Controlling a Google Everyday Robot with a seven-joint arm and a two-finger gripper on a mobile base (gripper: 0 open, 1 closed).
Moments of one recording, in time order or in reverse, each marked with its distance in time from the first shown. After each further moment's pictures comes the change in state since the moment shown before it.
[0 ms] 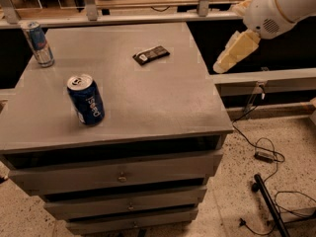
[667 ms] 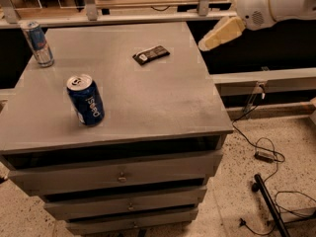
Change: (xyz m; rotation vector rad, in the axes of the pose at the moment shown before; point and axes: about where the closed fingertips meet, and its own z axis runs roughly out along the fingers) arm -0.035 -0.053 0.027 0.058 -0.316 0.068
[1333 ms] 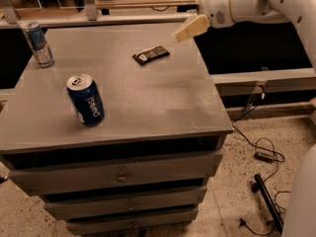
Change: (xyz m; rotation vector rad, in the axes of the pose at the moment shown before) arm -0.019 -0.024 0.095 -0.072 -0.144 0.067
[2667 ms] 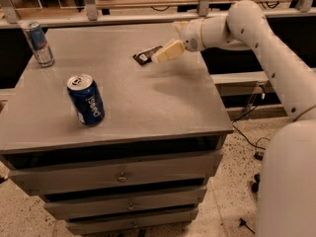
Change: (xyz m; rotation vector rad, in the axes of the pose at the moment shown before) arm 0.055 0.019 0.095 -0.101 -0.057 0.066
